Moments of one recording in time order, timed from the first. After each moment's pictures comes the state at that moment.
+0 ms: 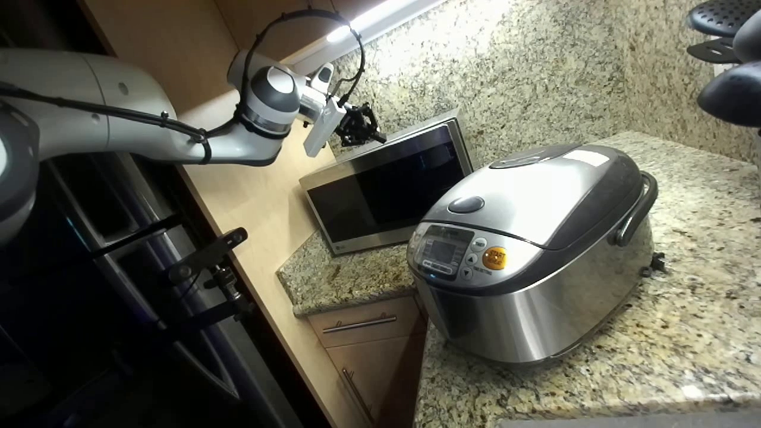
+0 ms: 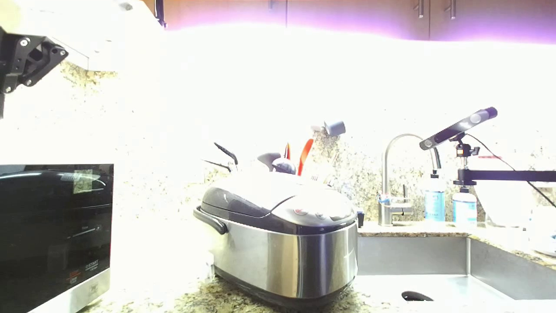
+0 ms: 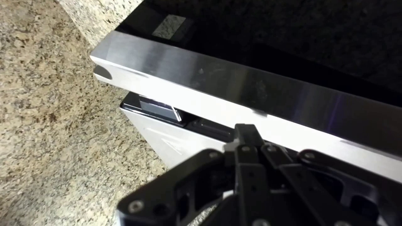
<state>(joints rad) 0.25 1.02 -0.11 -0.74 -0.41 2.47 0.06</state>
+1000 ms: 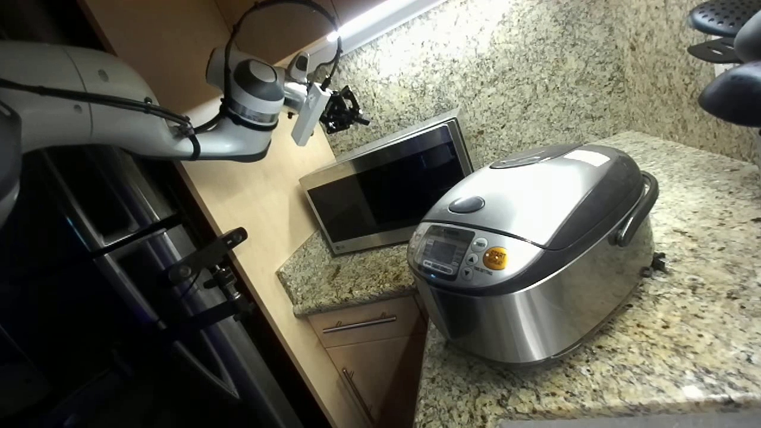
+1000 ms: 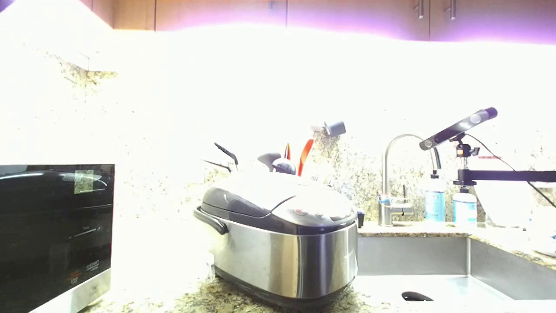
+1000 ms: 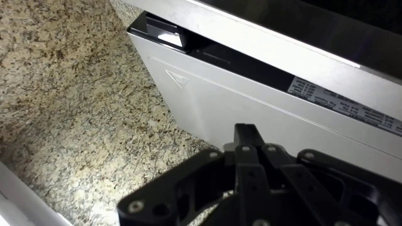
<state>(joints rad) 0.29 0.98 -0.13 -0.76 -0.51 2.57 0.07</state>
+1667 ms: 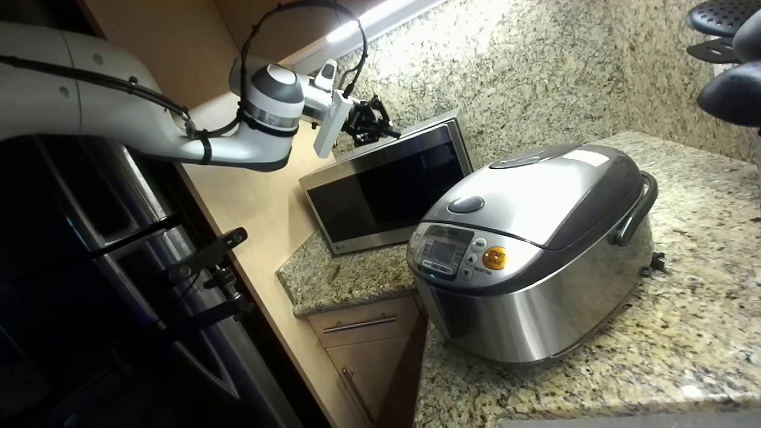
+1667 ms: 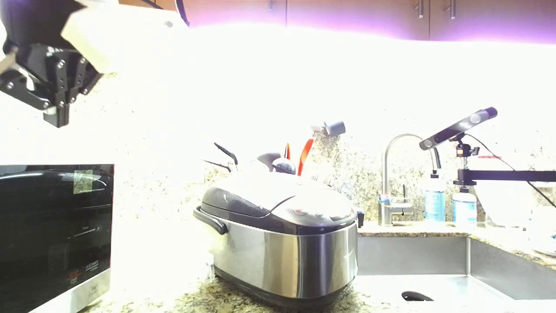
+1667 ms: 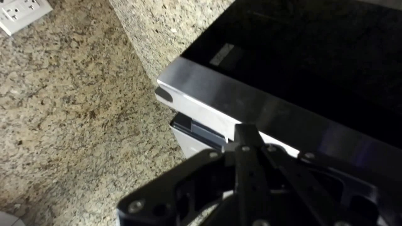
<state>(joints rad) 0.28 0.91 -0.24 -0.98 -0.53 2.57 0.12</state>
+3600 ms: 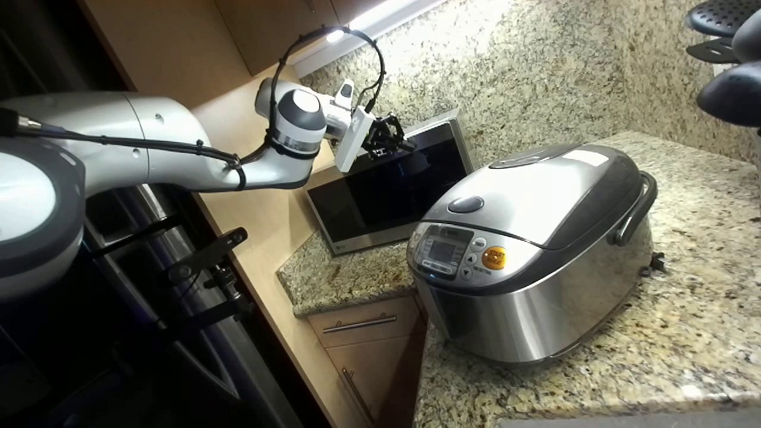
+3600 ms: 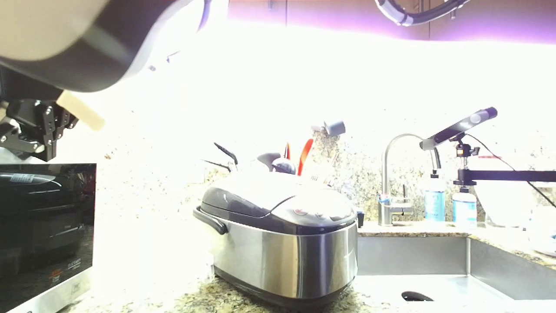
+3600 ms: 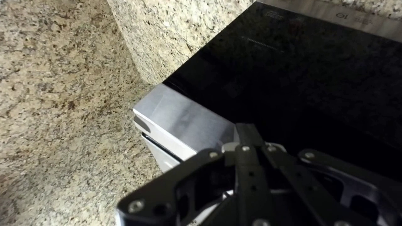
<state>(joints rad) 0.23 1.19 -0.21 -0.60 -0.47 2.50 -0.04</state>
